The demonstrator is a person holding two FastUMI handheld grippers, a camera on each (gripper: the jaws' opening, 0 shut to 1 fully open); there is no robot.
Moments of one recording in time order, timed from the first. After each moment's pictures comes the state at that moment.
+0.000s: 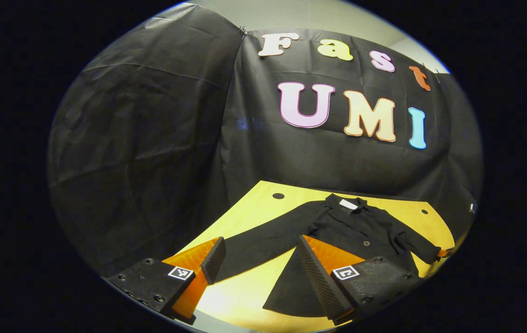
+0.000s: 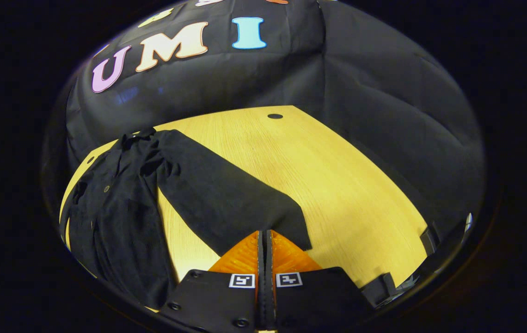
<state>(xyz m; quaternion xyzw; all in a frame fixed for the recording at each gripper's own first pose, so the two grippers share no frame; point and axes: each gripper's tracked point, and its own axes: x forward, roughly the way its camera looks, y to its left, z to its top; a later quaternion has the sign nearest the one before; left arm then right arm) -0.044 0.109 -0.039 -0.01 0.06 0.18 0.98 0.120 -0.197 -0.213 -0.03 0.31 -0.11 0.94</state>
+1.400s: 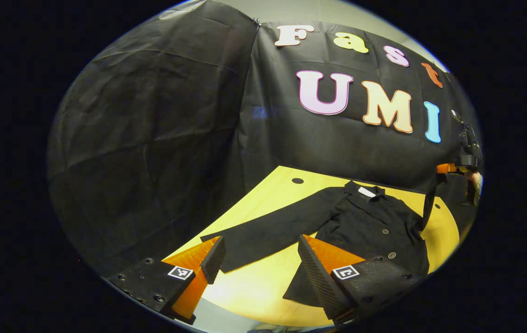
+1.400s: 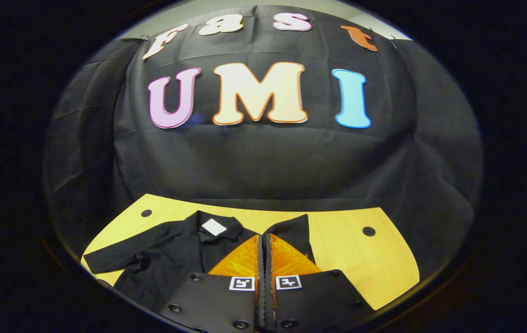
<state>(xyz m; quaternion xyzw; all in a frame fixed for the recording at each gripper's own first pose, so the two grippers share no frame) -0.071 0.143 -0.077 -0.03 0.09 0.23 0.97 0.305 0.077 -0.016 -0.11 0.17 0.09 0.98</state>
